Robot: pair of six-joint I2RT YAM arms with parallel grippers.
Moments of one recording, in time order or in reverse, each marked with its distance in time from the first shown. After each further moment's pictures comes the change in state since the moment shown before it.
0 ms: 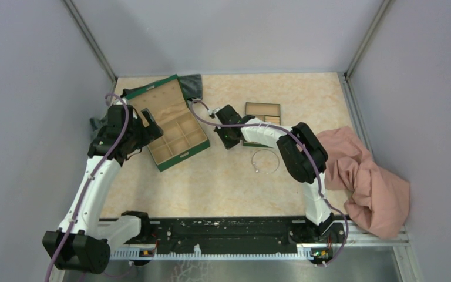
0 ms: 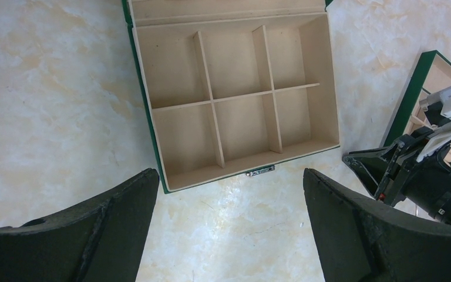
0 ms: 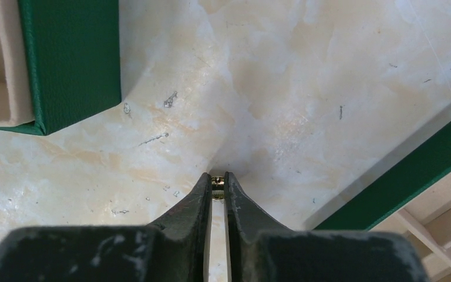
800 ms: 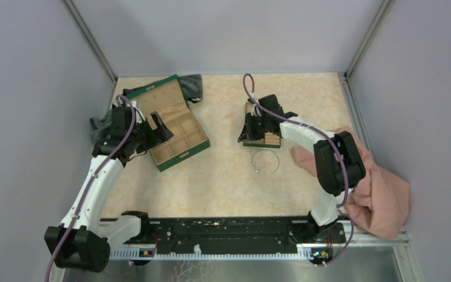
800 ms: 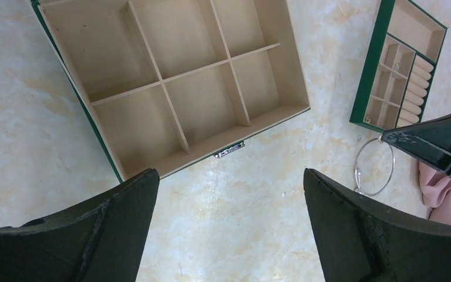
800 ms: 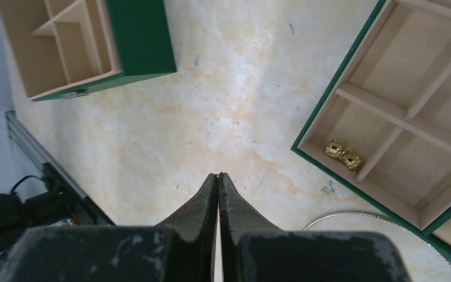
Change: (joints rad) left arm -0.009 0.011 -0.059 0.072 0.209 0.046; right arm -0.276 -0.287 -0.281 0.119 -0.438 0.335
